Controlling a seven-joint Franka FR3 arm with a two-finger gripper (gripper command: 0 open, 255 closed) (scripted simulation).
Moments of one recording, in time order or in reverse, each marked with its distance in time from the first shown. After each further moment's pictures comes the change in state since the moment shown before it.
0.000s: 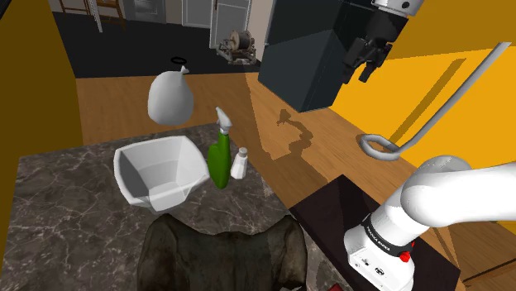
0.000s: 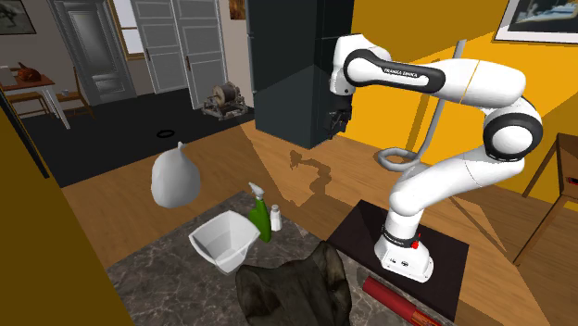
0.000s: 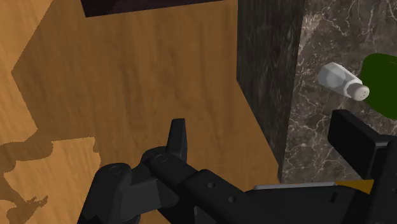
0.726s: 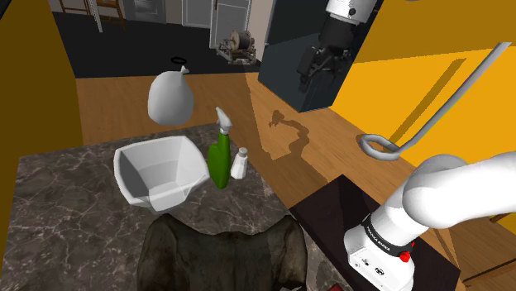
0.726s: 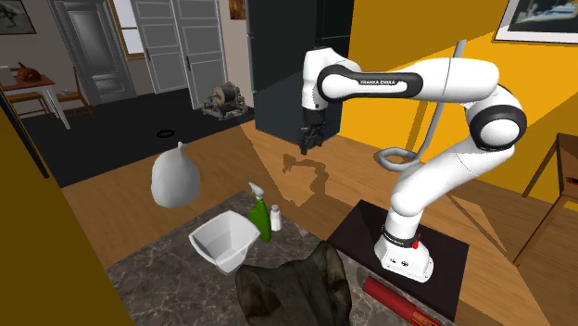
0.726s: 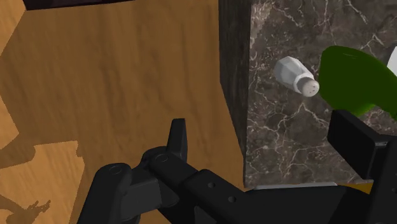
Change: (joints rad) arm 0.044 0.167 0.186 0.038 0.099 0.122 0.192
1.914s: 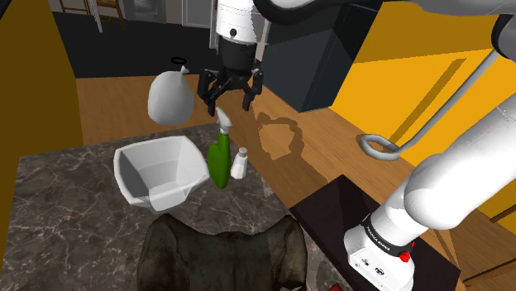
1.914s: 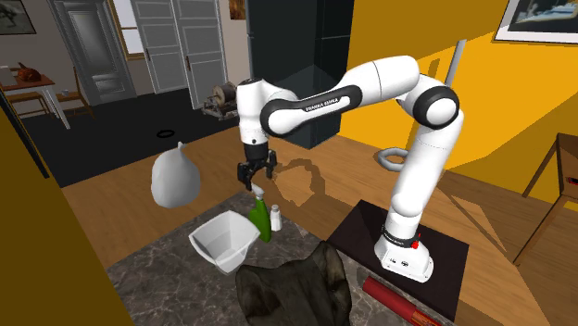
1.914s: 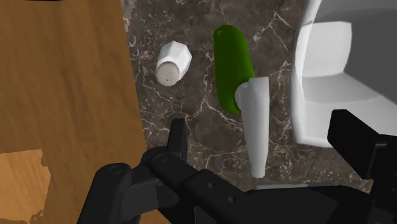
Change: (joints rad) arm 0.043 0.545 0.330 0.324 -0.070 0.193 0.415
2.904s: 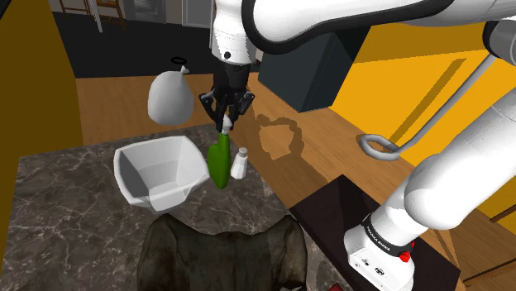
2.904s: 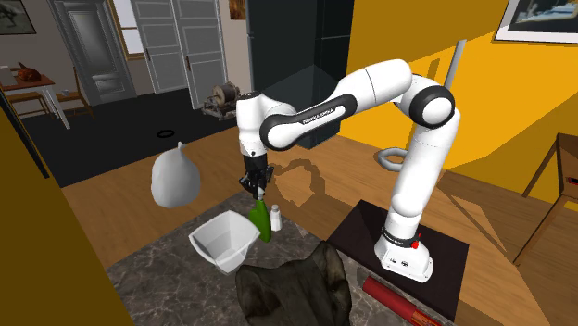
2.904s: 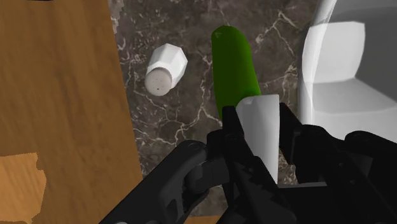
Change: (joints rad) arm 0.005 0.034 0.010 -0.067 -0.015 0.097 0.016
